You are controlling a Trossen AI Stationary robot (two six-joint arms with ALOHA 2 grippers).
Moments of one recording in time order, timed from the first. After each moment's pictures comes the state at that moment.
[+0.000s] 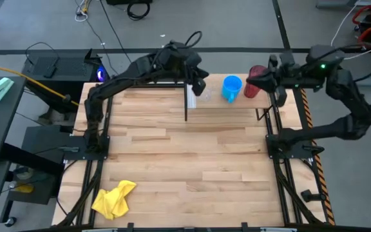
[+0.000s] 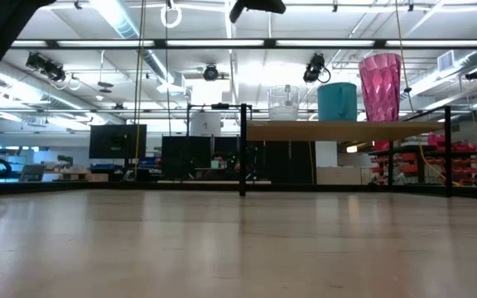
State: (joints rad) left arm 0.32 1.96 2.33 -0.79 -0.03 -0.18; right arm -0.36 0.96 1.61 -0.77 -0.29 0.21
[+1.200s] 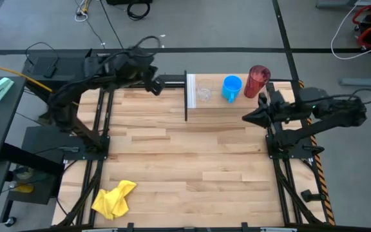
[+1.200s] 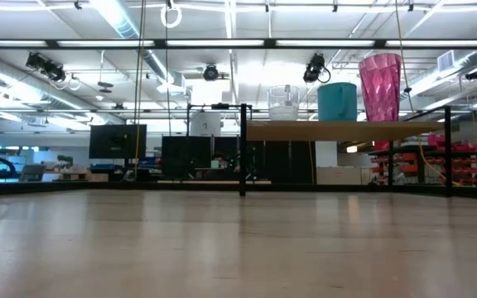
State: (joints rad) left arm 0.23 1.63 2.24 -1.31 -0.55 -0.30; right arm 0.16 0.69 1.05 -0.47 0.07 0.38
